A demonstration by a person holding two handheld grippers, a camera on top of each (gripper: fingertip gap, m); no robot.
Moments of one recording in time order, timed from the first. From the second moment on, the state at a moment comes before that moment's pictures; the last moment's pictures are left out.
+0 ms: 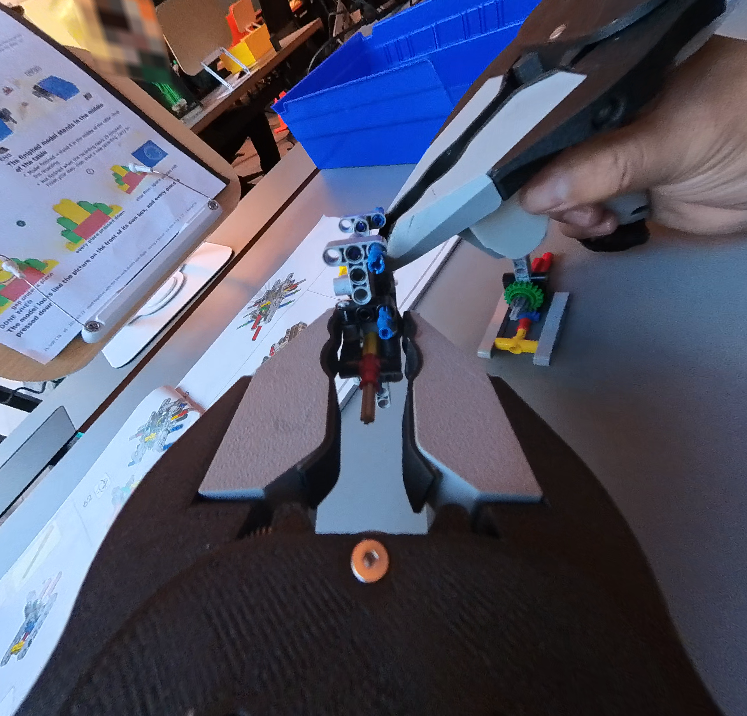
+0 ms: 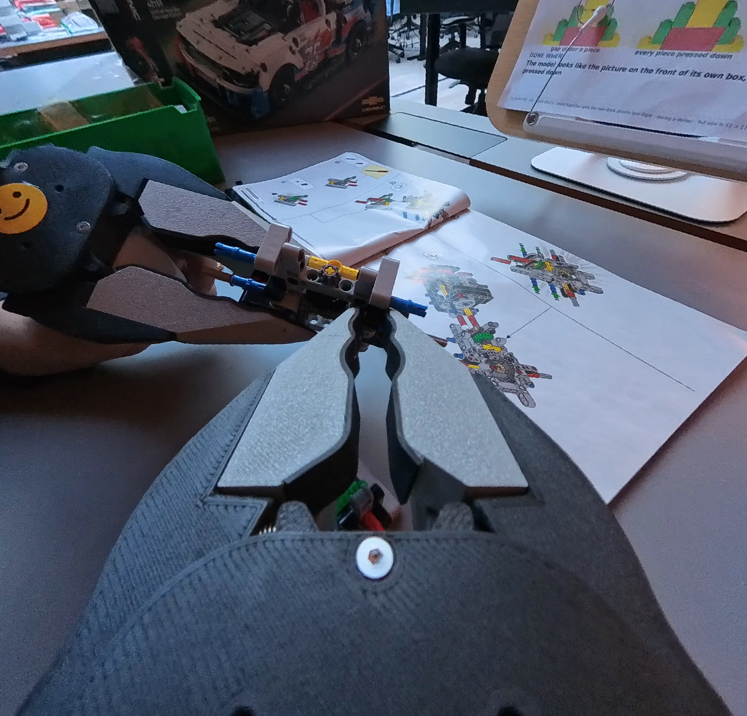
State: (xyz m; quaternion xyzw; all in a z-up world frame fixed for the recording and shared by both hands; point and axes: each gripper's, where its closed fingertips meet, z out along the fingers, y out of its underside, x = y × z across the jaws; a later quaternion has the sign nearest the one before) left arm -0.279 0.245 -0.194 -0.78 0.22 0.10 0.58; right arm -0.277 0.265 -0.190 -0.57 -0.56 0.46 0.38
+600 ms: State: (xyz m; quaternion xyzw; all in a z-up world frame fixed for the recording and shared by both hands) left arm -0.287 0.240 -0.181 -0.76 0.20 0.06 0.62; right arm -0.265 0.266 -0.167 -0.53 -0.53 0.49 0.44
